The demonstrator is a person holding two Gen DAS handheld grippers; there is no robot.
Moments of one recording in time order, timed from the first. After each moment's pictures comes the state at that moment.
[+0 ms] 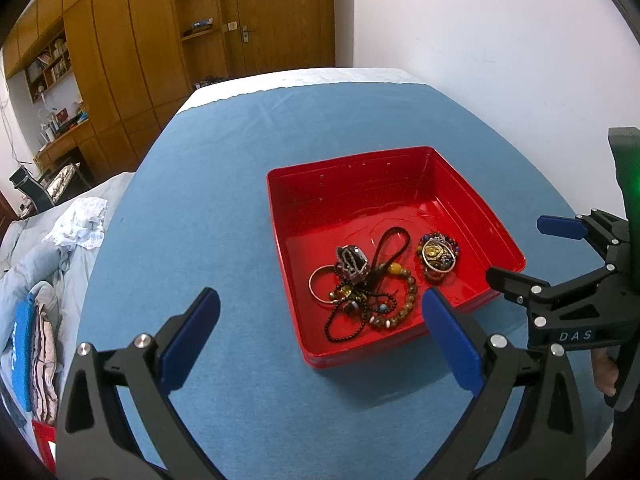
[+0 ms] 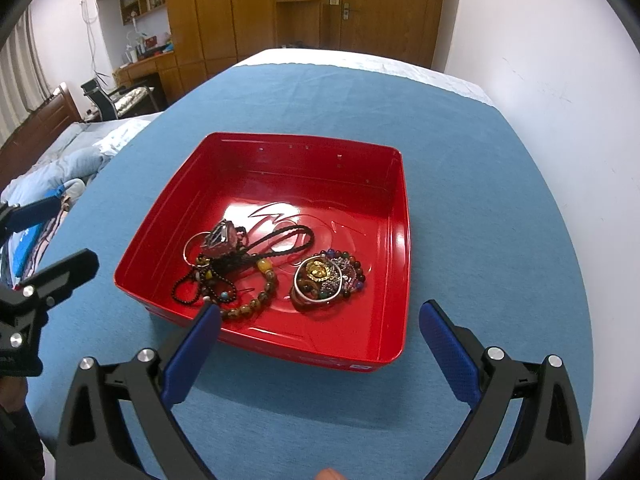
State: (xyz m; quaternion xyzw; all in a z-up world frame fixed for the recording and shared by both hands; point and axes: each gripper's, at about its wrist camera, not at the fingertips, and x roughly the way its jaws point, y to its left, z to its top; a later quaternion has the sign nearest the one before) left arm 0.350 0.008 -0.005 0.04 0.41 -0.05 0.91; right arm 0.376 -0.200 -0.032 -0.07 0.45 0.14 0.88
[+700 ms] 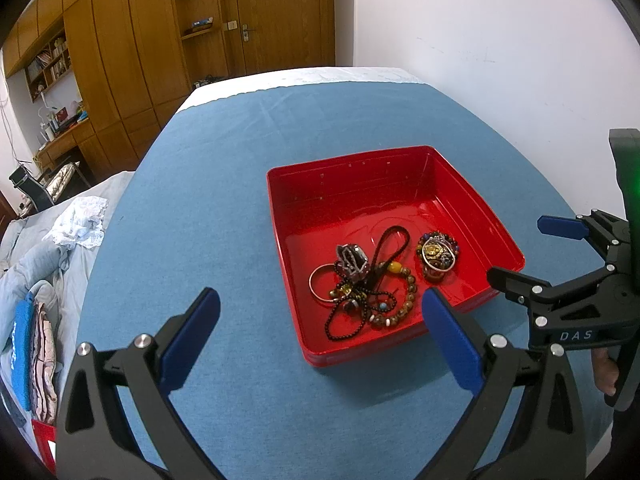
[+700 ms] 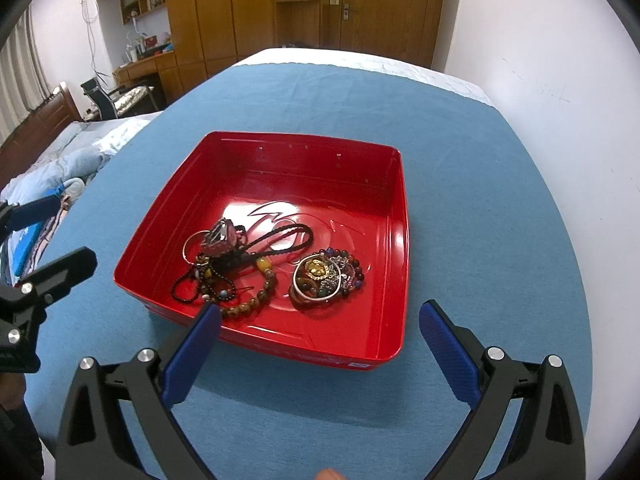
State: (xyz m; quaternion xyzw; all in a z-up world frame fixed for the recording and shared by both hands) left arm 0.349 0.008 -0.006 0.04 0.41 -0.05 0.91; right arm 0.375 -0.201 -0.032 -0.07 0.45 0.14 0.88
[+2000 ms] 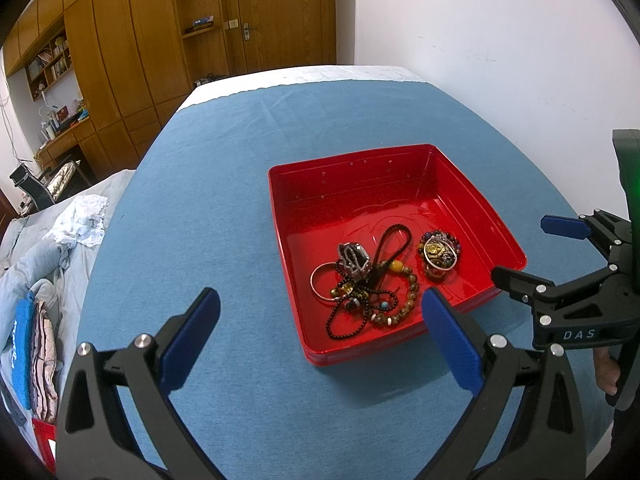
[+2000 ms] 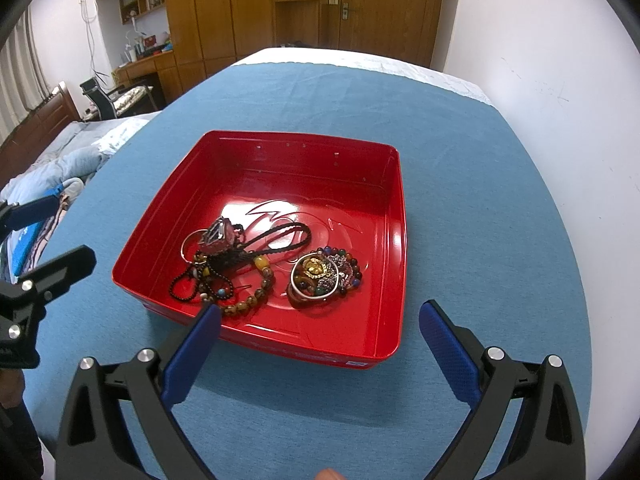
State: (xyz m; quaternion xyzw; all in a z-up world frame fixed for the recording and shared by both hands) left arm 0.350 0.008 -0.007 0.04 0.41 -0.05 0.91; right arm 0.374 -0.201 -0.032 -0.07 0.45 0.13 0.88
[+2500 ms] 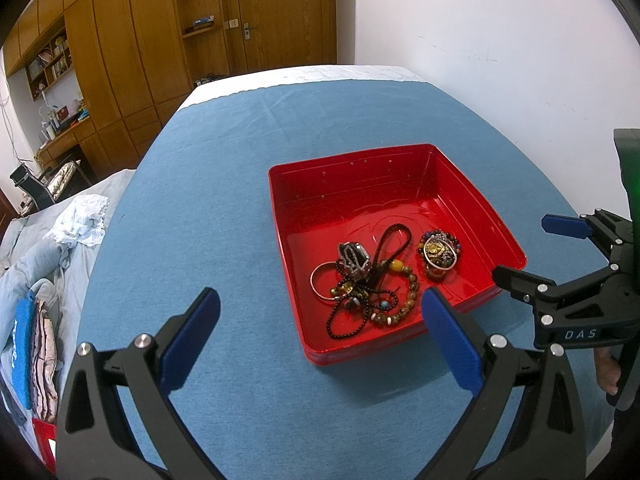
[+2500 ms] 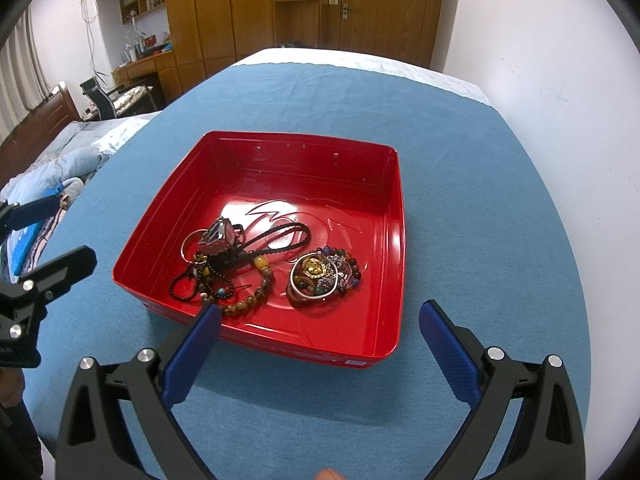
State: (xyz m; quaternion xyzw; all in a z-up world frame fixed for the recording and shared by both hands) left arm 0.350 0.007 -0.008 0.03 0.42 -0.05 0.91; right arm 0.374 -0.201 -0.032 -0.07 0.45 0.13 0.88
